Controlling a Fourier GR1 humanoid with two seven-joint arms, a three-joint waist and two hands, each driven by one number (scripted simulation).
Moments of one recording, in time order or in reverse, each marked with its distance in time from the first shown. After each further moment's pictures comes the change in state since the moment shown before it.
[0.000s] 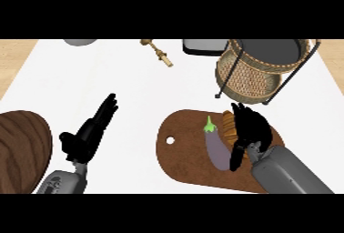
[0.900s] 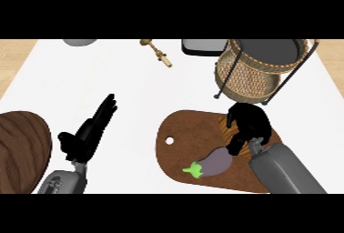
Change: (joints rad) left arm 0.000 -0.036 0.061 0.022 -0.041 -0.056 -0.012; right arm 0.036 0.095 -0.157 0.076 0.213 -0.069 -0.290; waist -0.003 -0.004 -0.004
